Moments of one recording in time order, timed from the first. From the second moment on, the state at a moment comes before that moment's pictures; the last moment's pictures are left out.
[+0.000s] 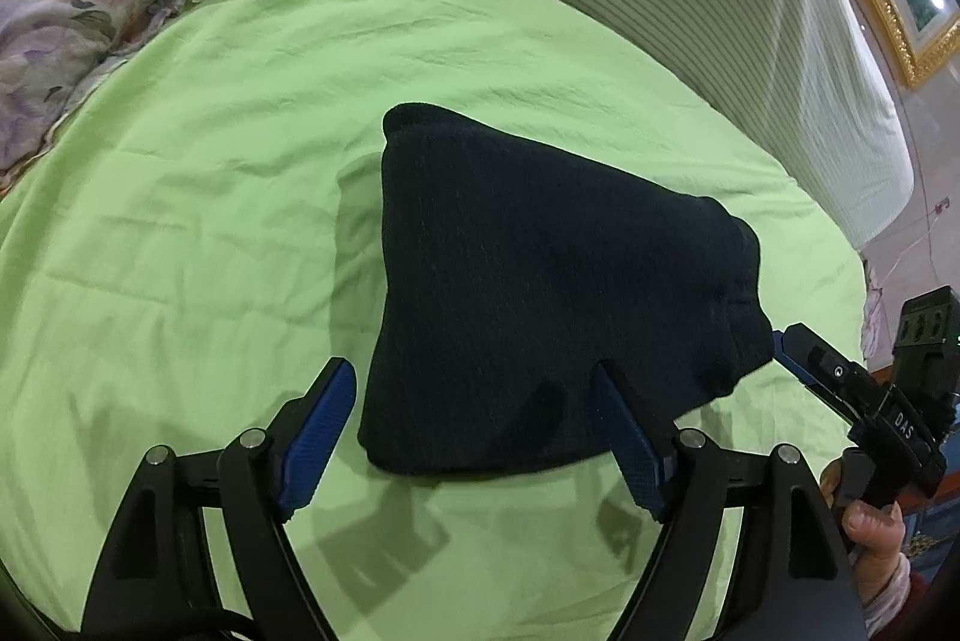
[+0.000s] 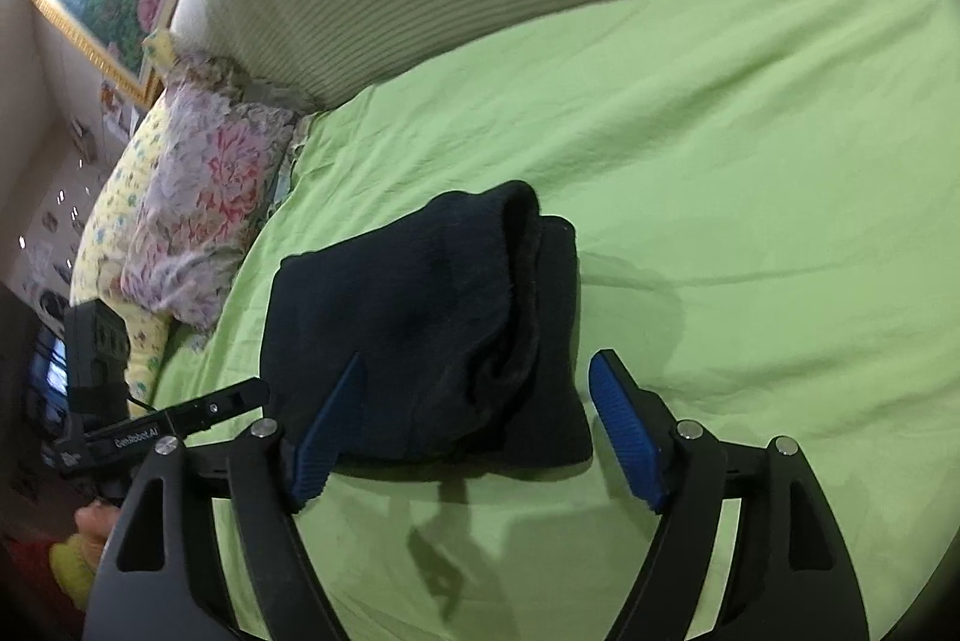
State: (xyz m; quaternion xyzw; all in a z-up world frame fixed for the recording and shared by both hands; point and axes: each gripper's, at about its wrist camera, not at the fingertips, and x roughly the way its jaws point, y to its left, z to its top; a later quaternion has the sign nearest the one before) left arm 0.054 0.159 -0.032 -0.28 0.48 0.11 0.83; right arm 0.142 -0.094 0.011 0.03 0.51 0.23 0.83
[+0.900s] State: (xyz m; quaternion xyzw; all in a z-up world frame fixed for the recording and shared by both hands) left arm -0.007 0.096 -0.020 -0.17 0.44 0.14 0.87; right arm 0.056 -0.054 0.006 -0.14 0.43 0.24 0.86
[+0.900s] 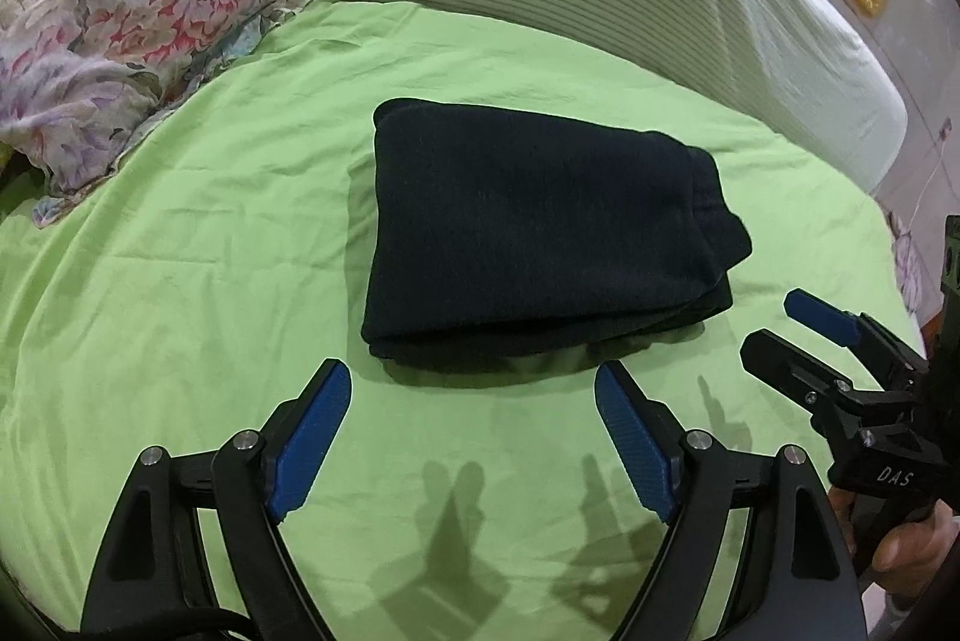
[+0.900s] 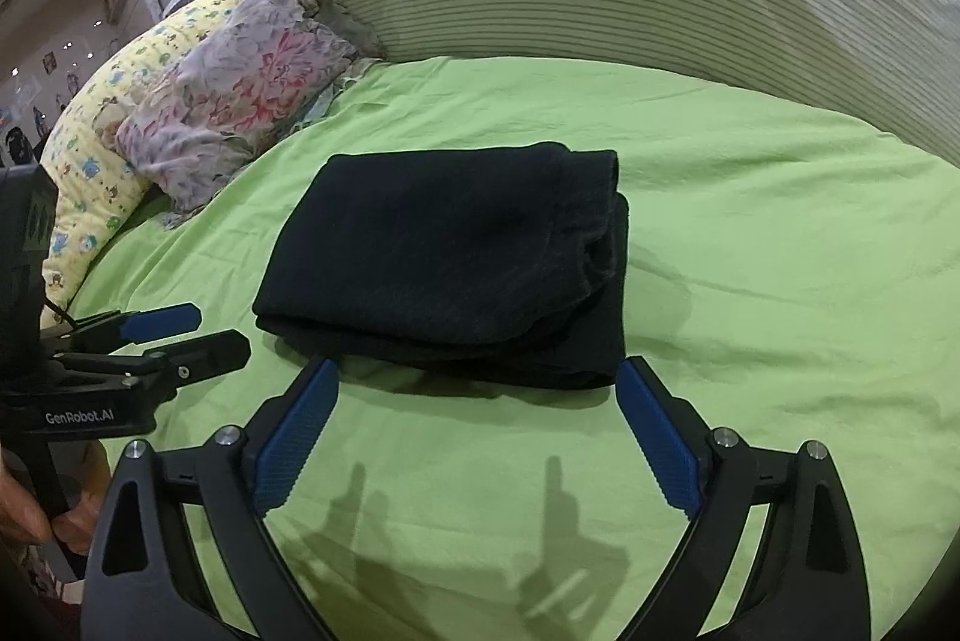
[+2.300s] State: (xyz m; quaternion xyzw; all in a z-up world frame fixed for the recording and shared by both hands) left arm -0.011 0.091 -0.030 -0.15 0.41 0.20 0.88; right arm 0.051 -0.050 -0.015 -0.17 0.38 0.24 0.88
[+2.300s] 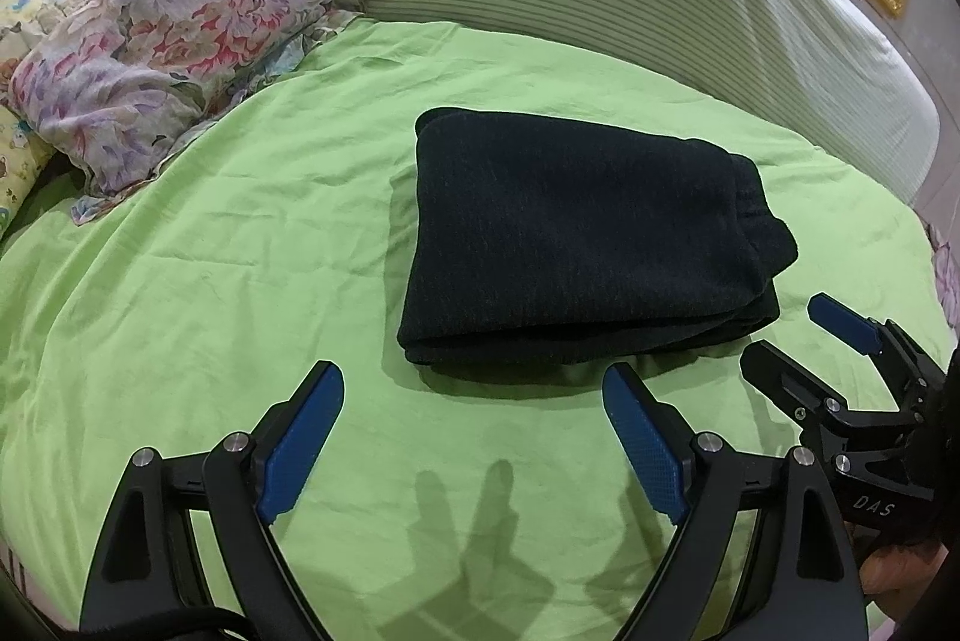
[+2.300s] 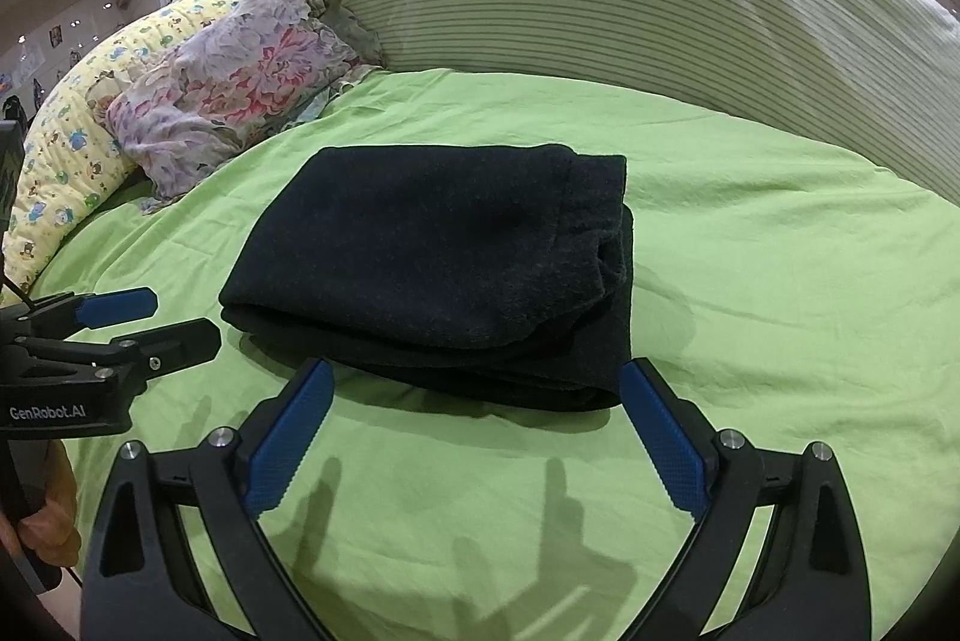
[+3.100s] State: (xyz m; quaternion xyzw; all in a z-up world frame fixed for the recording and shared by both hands) left arm -0.011 0.088 -0.024 -0.14 0.40 0.21 0.88; right arm 0.044 -0.044 -0.012 -0.17 0.37 0.24 0.88
